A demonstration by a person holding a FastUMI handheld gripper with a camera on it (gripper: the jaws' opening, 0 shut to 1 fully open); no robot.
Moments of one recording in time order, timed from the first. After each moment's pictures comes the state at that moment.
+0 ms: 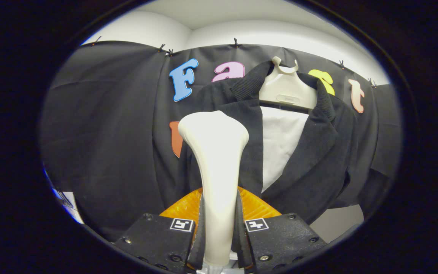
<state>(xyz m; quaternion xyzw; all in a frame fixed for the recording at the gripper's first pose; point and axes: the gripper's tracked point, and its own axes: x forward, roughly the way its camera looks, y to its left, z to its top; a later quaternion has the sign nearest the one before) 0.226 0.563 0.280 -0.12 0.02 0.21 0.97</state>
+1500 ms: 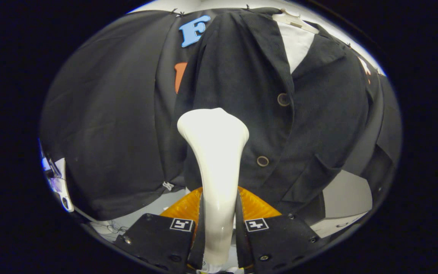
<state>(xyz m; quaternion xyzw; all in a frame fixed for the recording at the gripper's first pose) 0.222 0.528 0.057 -0.17 0.17 0.20 0.95</state>
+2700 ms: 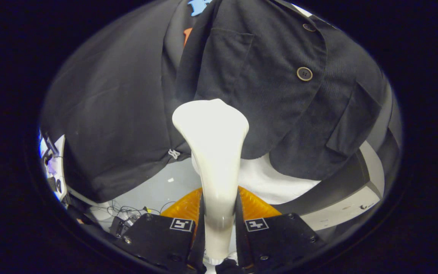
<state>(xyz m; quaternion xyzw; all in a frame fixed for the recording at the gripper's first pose) 0.224 0.518 -0.082 -0.19 0.29 0.20 0.92</state>
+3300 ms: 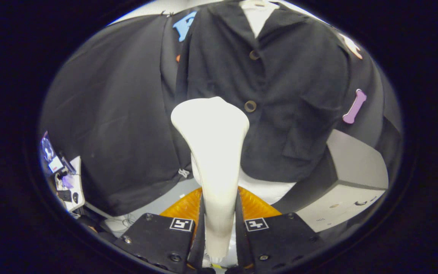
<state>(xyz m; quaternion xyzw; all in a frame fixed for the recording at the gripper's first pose) 0.174 0.449 0.027 -0.11 0.21 0.25 0.94</state>
